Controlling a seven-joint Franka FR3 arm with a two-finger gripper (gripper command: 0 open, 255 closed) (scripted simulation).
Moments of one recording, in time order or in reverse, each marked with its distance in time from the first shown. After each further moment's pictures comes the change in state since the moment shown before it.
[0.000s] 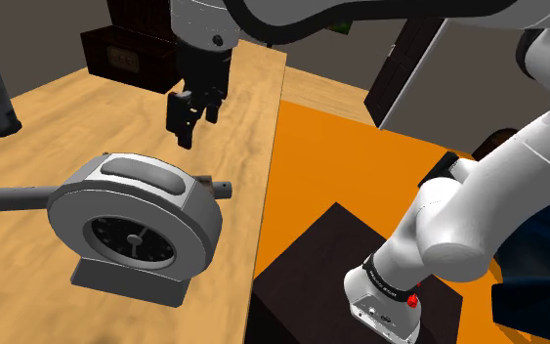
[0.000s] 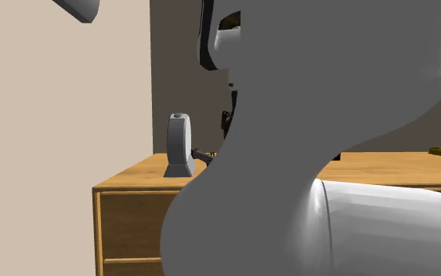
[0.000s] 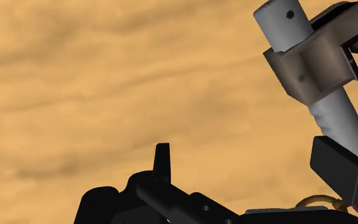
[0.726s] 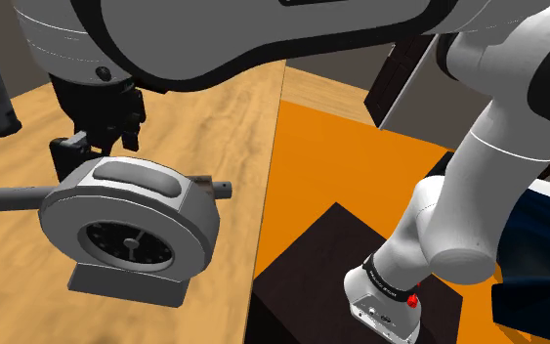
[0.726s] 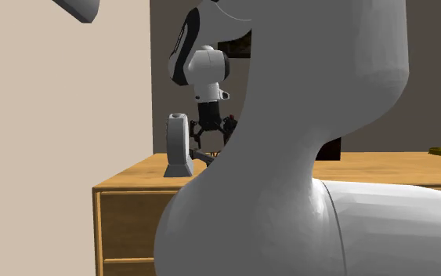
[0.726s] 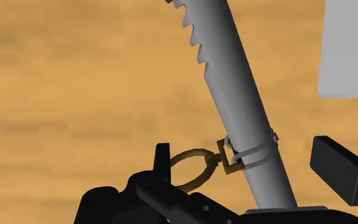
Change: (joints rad) arm 0.127 0.311 0.122 0.275 -0.164 0.022 0.083
